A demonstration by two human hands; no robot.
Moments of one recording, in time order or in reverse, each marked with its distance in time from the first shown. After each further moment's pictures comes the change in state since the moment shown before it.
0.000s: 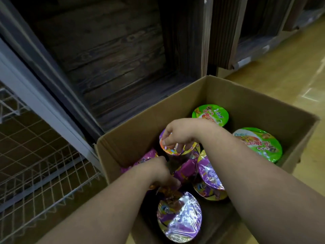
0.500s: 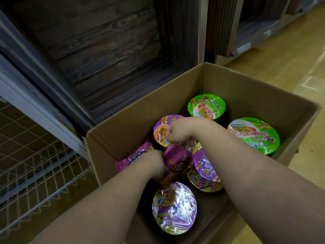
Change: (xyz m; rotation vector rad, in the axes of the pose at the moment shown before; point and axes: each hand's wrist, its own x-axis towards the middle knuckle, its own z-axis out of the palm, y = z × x) left_hand 0.033 0.002 0.018 0.200 0.116 0.010; right_hand 0.014 0.027 0.013 -0.148 0.023 0.143
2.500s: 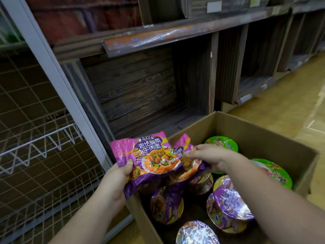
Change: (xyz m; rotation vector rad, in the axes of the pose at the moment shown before) left_hand -0.110 -0.101 -0.071 -1.753 0.444 -0.034; right_hand -0.028 -0.010 -0.016 0.919 0.158 -0.063
